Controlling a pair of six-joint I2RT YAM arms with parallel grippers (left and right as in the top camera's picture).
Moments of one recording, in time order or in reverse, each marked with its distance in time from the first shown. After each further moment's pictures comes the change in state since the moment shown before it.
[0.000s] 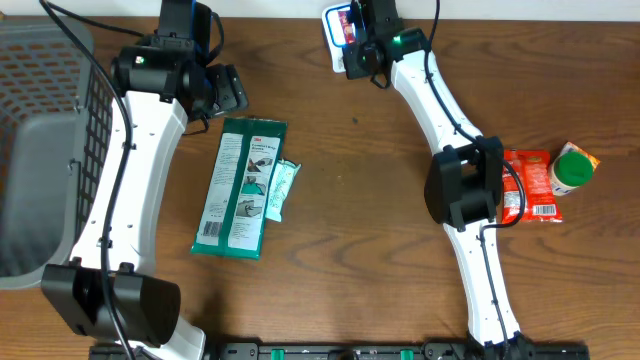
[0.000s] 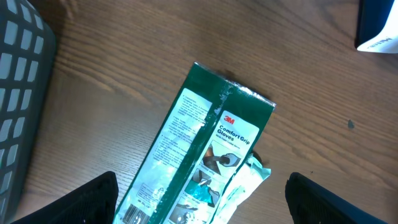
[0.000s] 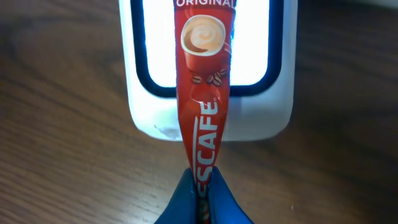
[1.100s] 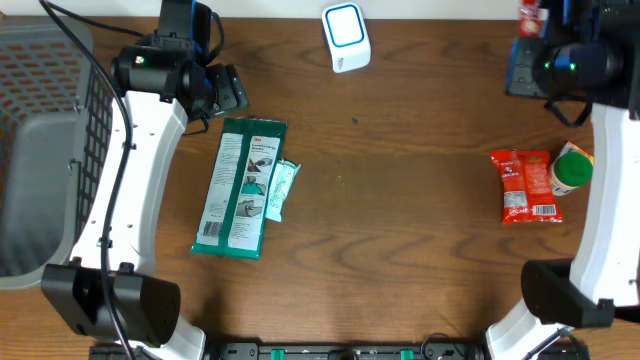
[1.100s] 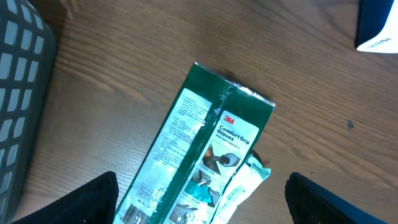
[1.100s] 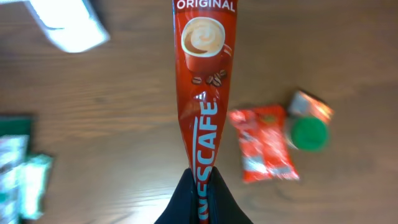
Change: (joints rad) left arm 0.000 0.000 0.000 0.000 0.000 0.000; right arm -0.259 -0.779 0.017 -0.893 0.203 0.129
